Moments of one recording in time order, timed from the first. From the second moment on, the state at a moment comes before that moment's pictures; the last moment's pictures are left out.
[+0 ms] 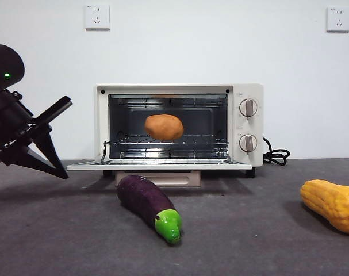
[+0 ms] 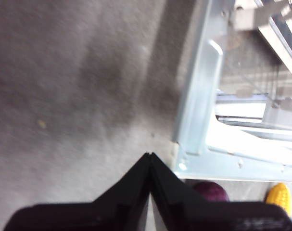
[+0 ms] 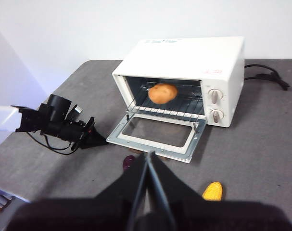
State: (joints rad) left arm -0.10 1.69 0.93 -0.24 0.53 -0.68; right arm 0.79 0.80 1.80 -1.36 0.22 0.31
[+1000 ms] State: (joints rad) left arm -0.12 1.70 0.93 -0.20 0.50 -0.75; right arm 0.79 0.80 1.80 -1.36 0.23 0.33
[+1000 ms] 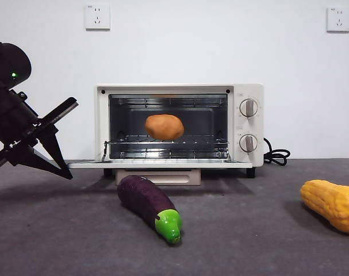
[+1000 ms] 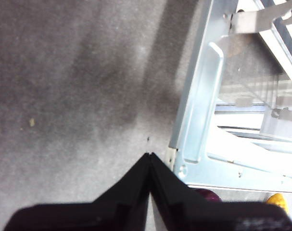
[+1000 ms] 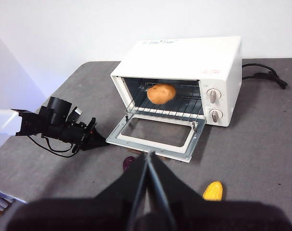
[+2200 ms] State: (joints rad) left arm -0.12 1.70 0.93 -0.03 0.65 -0.85; right arm 0.79 0.80 1.80 -1.36 0.23 0.33
